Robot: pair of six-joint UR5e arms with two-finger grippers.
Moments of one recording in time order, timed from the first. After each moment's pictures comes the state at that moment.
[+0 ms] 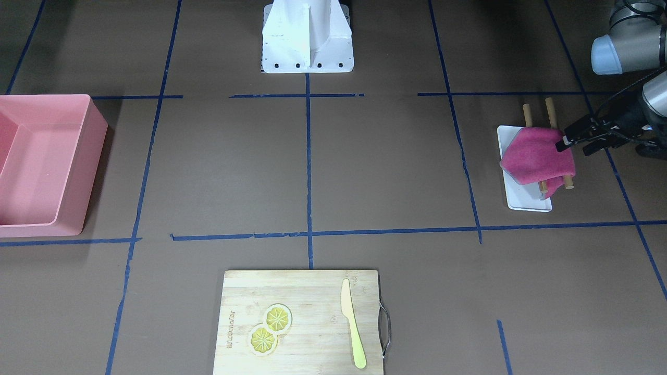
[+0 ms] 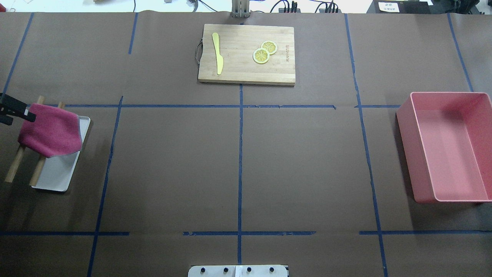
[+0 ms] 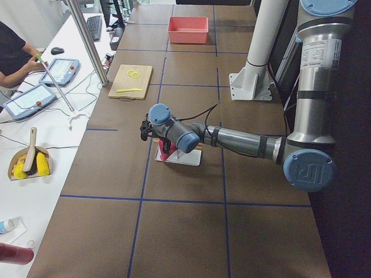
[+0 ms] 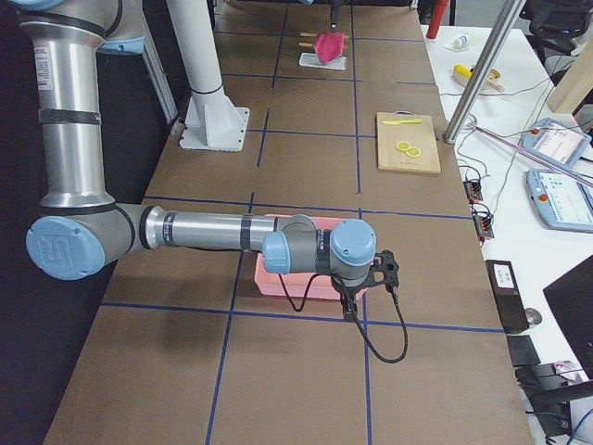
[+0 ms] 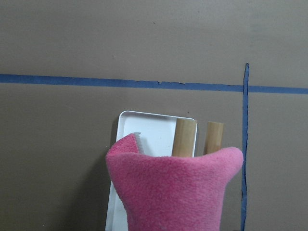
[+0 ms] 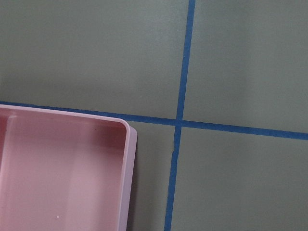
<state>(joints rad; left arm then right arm) -1.19 -1.57 -1.69 -2.04 -2.52 -0.70 1.60 -1.56 1.57 -1.48 2.43 -0.05</state>
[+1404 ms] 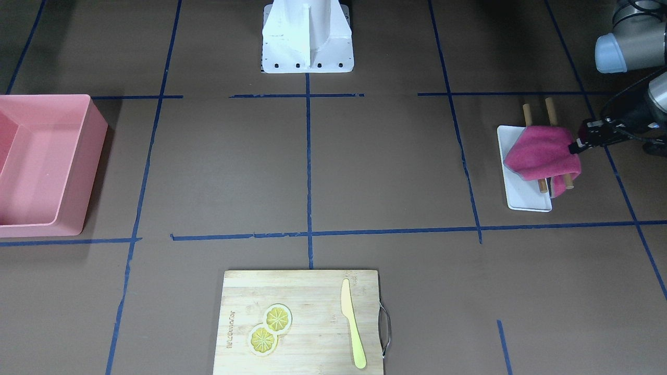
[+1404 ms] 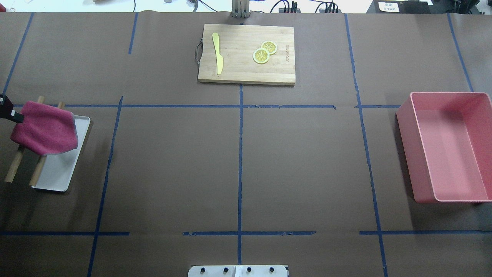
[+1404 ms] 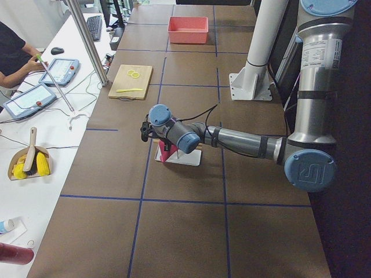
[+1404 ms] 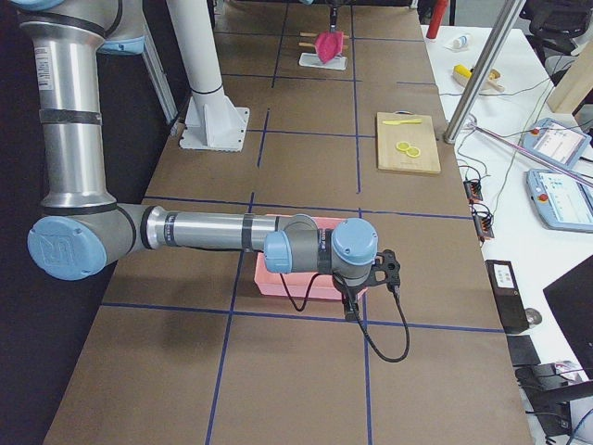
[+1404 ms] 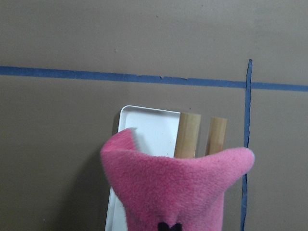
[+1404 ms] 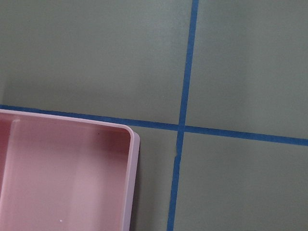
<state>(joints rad) -1.24 -1.57 -1.71 -2.01 -2.55 -0.70 1.59 -1.55 1.57 -1.48 2.44 -0.05</state>
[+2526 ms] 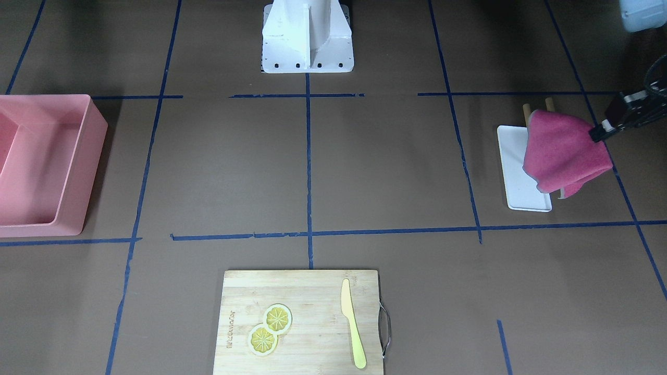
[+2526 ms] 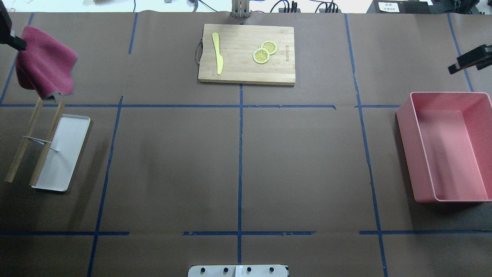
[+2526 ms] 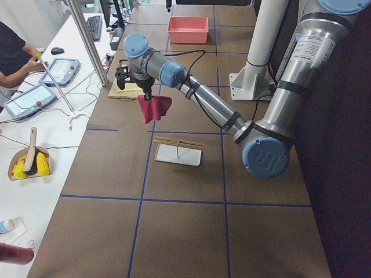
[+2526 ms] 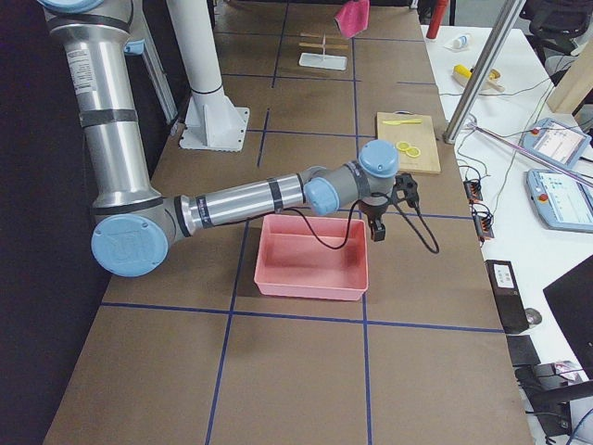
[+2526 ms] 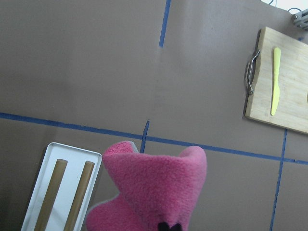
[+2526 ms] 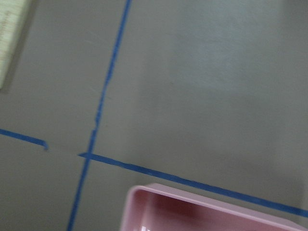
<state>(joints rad) -1.32 -1.94 -1.89 -1.41 -2.58 -0.78 1.30 -1.38 1.73 -1.35 2.40 0.35</state>
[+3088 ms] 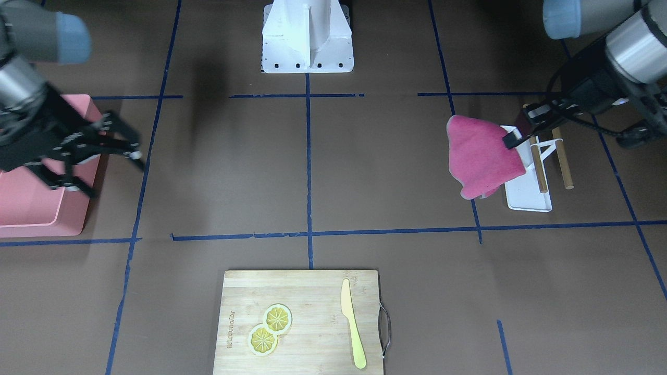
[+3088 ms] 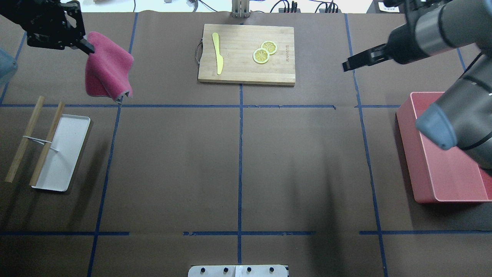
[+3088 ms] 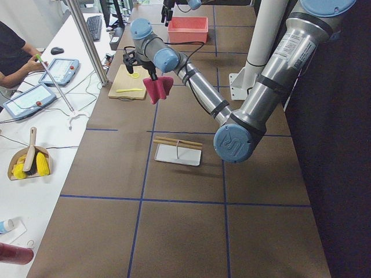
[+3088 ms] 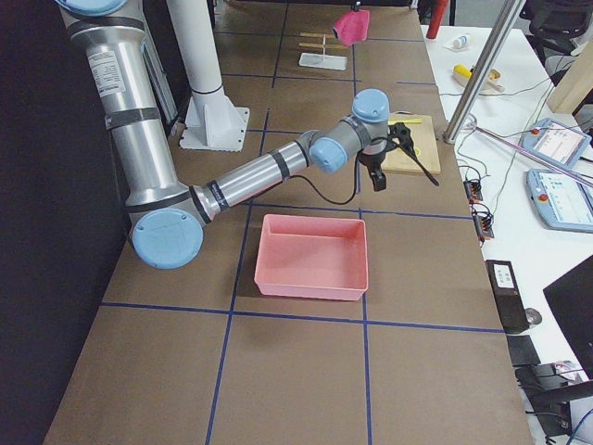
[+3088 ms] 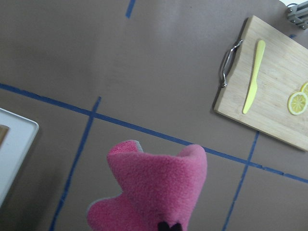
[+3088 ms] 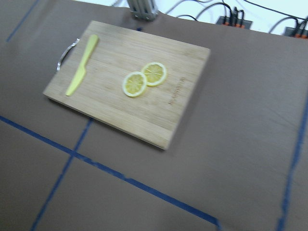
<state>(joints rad) -1.16 -2.07 -1.85 -1.61 -2.52 -1.27 0.93 -1.21 1.86 -1.08 2.08 0.75</state>
